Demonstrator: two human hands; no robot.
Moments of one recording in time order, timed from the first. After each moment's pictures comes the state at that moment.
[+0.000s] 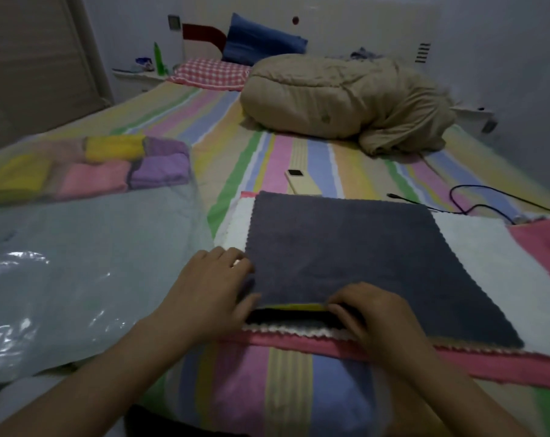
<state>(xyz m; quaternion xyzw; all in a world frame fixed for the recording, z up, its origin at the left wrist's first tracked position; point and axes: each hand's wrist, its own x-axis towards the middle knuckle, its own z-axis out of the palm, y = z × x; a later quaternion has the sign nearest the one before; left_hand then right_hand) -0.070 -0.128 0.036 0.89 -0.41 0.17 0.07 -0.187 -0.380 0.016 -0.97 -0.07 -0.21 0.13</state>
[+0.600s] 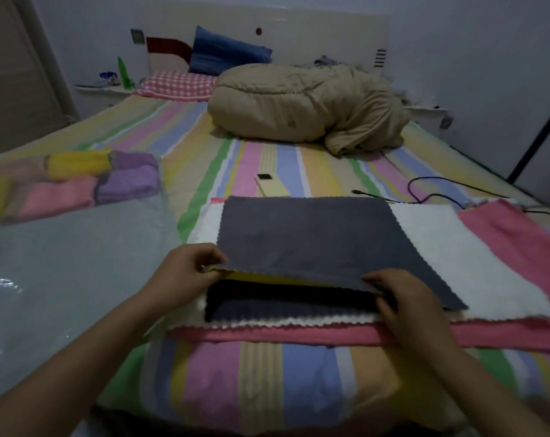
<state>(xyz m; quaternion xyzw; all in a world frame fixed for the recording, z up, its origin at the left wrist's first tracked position) -0.048 -0.143 0.040 0.86 -0.31 -0.01 0.40 -0.235 -0.456 0.007 -0.96 0.10 -0.25 0.11</state>
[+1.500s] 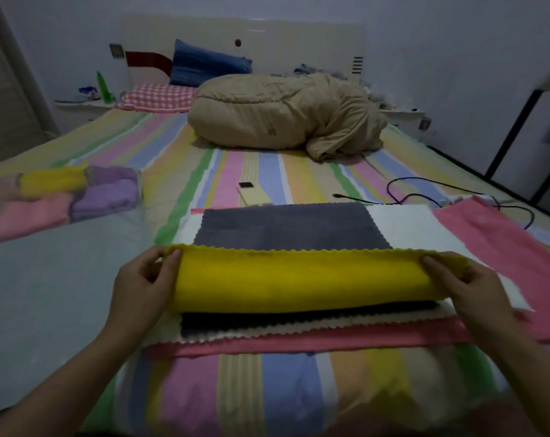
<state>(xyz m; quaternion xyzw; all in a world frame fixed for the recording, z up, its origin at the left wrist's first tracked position) -0.064 -0.142 0.036 0.78 -0.22 0.14 0.57 -0.281 -0.500 0.064 -0.76 0.21 -0.33 0.52</state>
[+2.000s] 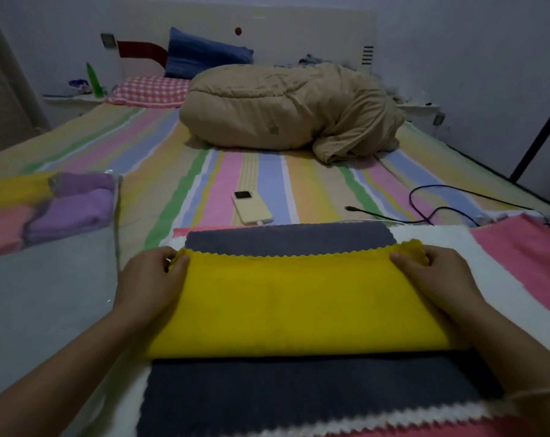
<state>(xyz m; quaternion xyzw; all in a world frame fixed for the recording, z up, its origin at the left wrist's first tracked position) 0.064 -0.208 0.016 0.92 -0.17 0.14 0.31 -0.137 -0.571 0.037 -0.86 0.30 -0.23 0.34</state>
